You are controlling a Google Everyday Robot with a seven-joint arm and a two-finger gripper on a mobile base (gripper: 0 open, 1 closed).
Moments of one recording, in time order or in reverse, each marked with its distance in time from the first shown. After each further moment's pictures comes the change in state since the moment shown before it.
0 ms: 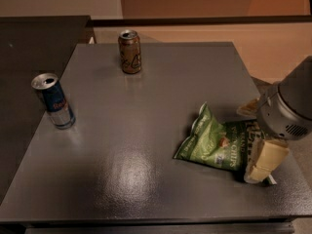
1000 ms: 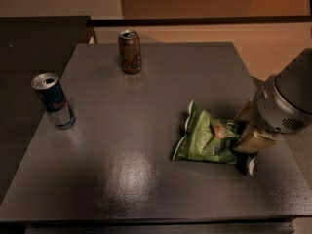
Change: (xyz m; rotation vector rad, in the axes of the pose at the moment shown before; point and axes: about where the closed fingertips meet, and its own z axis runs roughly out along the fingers) arm -0.016 -0.001 -0.008 -0.002 -0.032 -0.008
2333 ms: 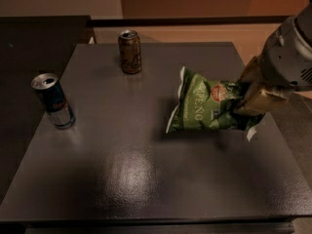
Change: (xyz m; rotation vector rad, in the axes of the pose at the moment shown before) arm -0.050 -0.020 -0.080 0.094 -0.059 -0.068
